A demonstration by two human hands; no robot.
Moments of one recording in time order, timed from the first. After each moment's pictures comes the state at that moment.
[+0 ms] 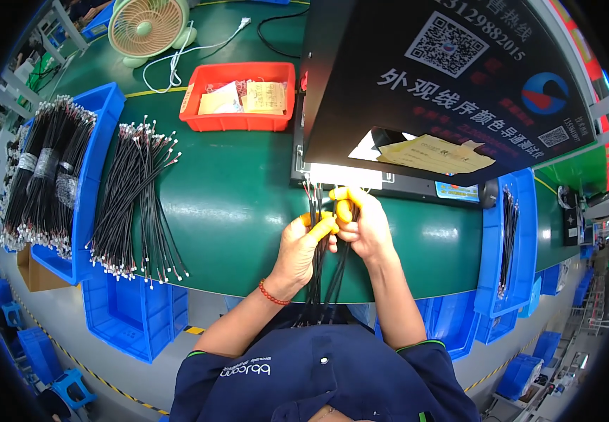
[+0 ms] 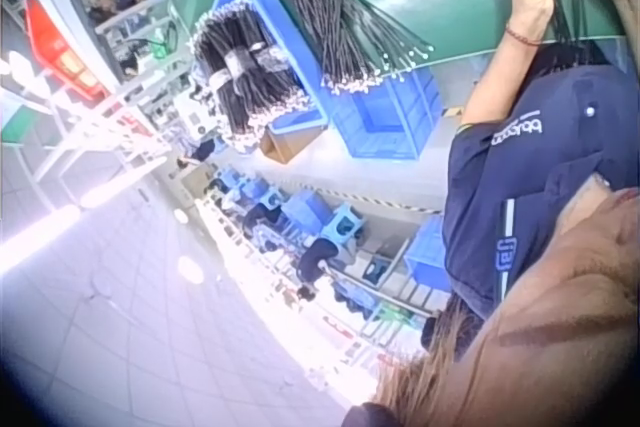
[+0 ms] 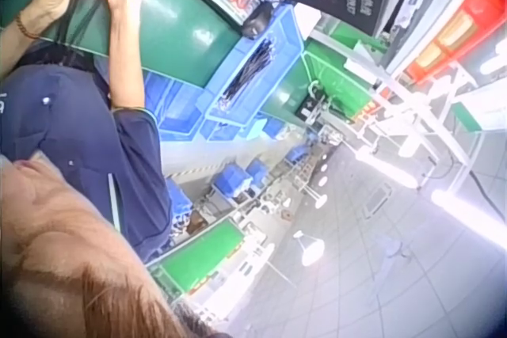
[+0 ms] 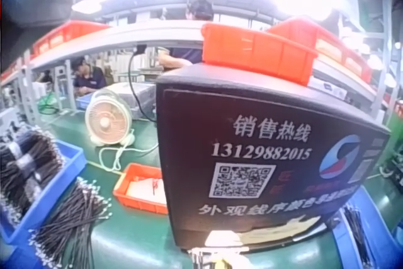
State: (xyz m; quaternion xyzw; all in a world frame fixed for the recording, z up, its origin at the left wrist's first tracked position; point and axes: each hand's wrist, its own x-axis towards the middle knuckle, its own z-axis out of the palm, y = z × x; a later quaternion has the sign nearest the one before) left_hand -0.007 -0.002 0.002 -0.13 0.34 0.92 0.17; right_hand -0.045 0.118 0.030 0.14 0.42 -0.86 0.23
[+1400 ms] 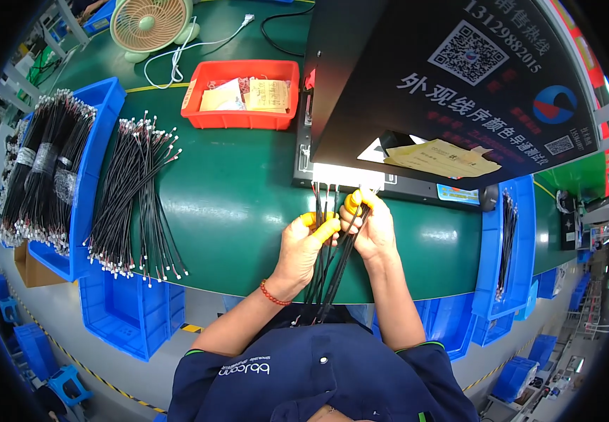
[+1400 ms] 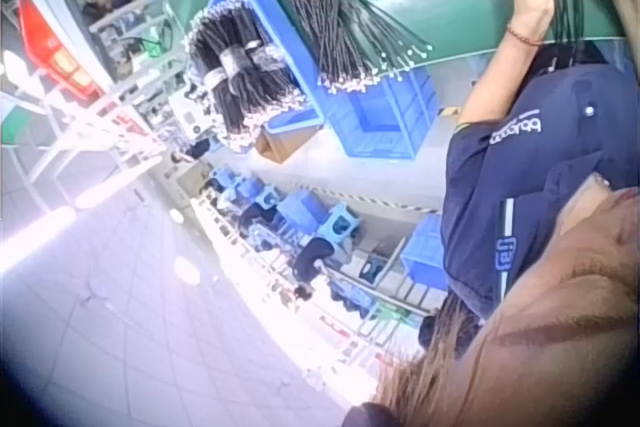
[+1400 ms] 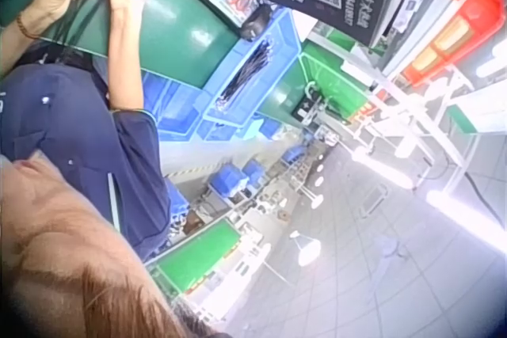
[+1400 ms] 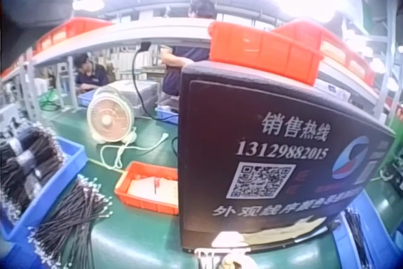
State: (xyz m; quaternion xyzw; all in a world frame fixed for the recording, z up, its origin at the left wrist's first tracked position) left_hand -0.006 0.000 0.005 -0.12 0.37 0.91 0.15; right_hand -0.045 0.125 0.008 0.18 0.35 -0.91 0.16
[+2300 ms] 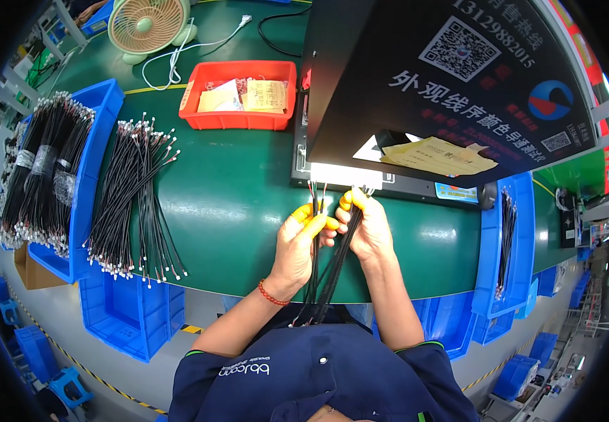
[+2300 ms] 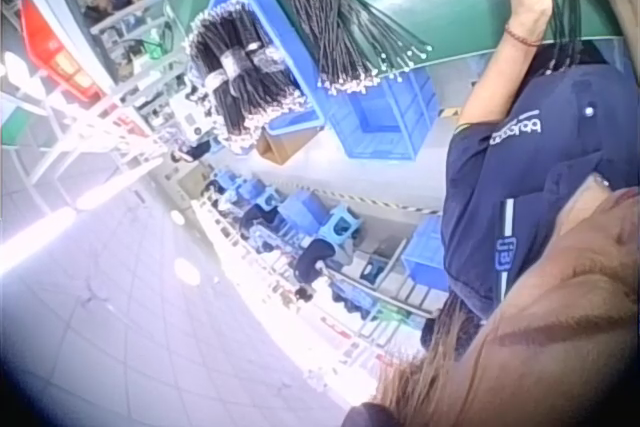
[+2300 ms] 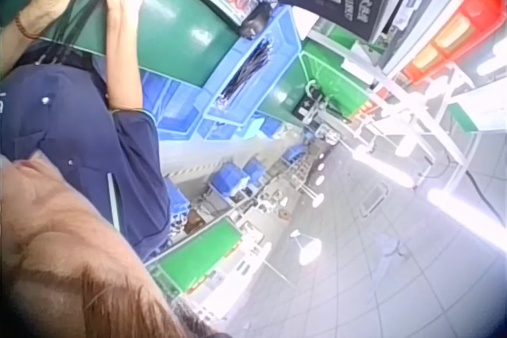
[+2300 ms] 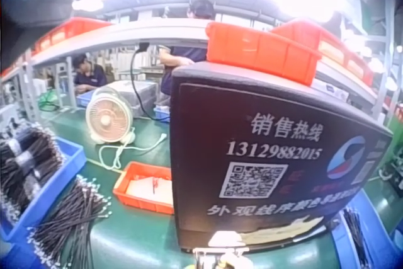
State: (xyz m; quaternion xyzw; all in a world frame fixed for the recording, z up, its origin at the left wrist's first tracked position) left_hand -0.007 -0.004 0.004 -0.12 0.31 0.93 0.13; right_hand -0.041 0.114 0.015 0.23 0.39 -0.88 0.13
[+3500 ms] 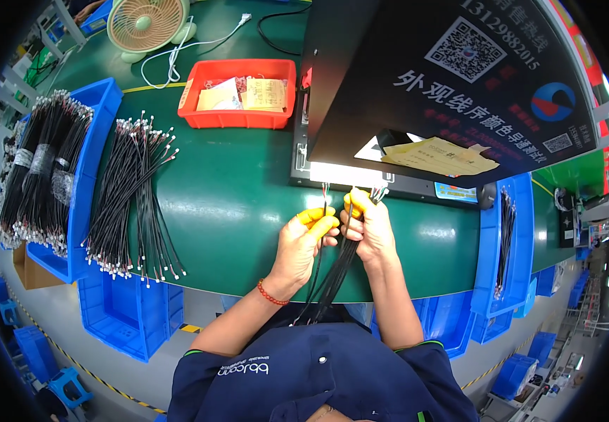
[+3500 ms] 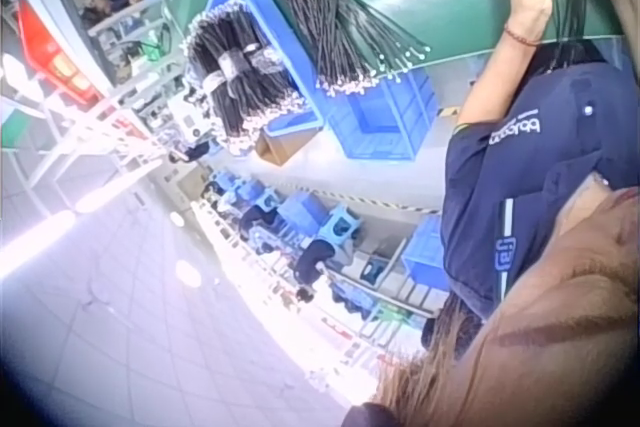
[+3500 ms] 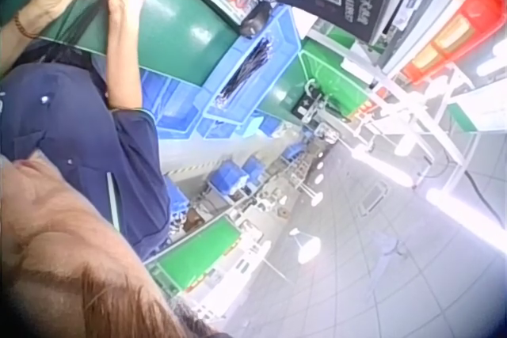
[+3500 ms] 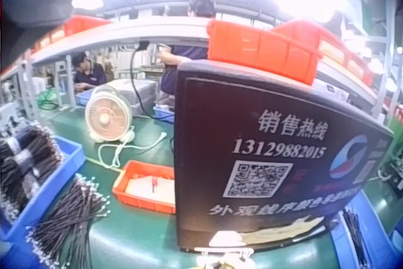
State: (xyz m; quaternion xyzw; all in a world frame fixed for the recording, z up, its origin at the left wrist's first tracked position) left_hand -0.005 -0.001 -0.001 -0.14 0.33 0.92 0.14; right_hand -0.037 0.120 0.028 0.21 0.44 -0.86 0.14
